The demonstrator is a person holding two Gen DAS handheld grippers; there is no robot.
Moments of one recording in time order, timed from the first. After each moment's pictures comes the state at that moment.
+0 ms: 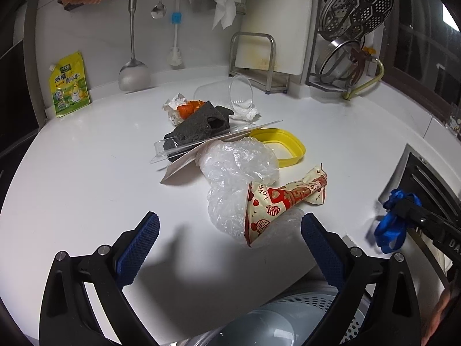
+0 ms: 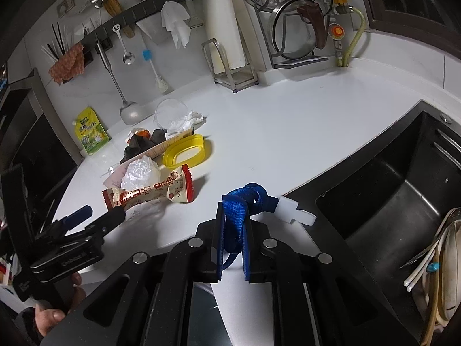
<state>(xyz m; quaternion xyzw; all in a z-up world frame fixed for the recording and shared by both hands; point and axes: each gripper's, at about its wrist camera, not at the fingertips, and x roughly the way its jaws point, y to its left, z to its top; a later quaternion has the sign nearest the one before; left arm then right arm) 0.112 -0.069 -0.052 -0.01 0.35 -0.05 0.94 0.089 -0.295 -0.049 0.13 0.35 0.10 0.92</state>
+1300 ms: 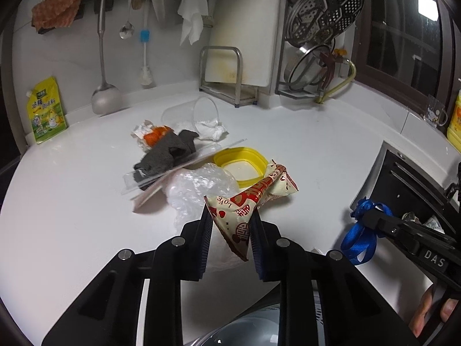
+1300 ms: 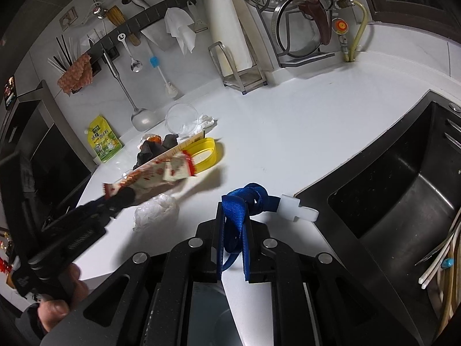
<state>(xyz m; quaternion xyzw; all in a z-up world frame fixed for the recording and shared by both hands) 0.110 -0.086 -0.026 0.01 0.32 -0.11 0.94 0.088 -0.298 -0.050 0.16 0.34 0.13 0.92</state>
